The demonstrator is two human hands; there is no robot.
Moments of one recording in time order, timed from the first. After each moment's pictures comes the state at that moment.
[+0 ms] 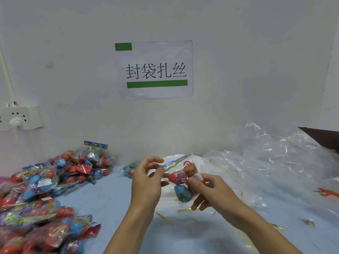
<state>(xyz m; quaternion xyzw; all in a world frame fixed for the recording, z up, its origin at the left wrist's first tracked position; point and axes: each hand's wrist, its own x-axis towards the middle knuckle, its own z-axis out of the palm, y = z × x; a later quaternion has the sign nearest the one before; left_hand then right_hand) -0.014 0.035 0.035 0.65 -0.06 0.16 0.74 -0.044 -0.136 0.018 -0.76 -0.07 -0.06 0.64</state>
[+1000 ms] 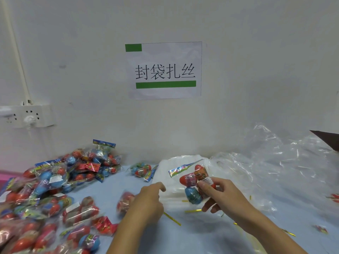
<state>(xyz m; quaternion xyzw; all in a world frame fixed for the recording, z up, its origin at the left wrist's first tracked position) -0.004 0.074 0.008 0.96 -0.06 -0.03 0.27 -0.033 -0.144 0.004 -0.79 -0.04 -0.07 0.61</state>
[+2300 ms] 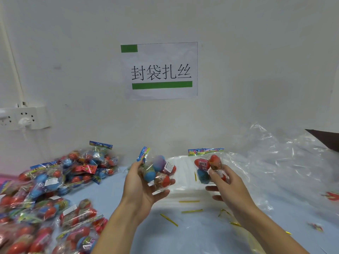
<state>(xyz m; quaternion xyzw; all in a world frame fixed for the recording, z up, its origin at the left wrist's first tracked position) -0.011 0.067 0.042 0.53 -0.02 -0.08 0.85 -0.025 -0.154 0.001 -0.71 0.03 -0.19 0.68</state>
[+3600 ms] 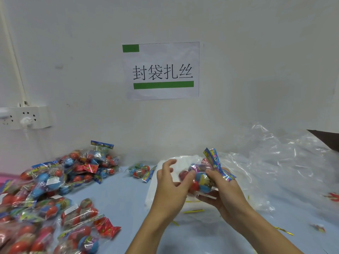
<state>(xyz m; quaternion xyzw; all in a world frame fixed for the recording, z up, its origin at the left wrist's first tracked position) -0.020 0.015 0.022 0.74 -0.12 0.09 0.65 -0.031 -0.130 0.012 -0.58 0.01 -0.11 0.80</state>
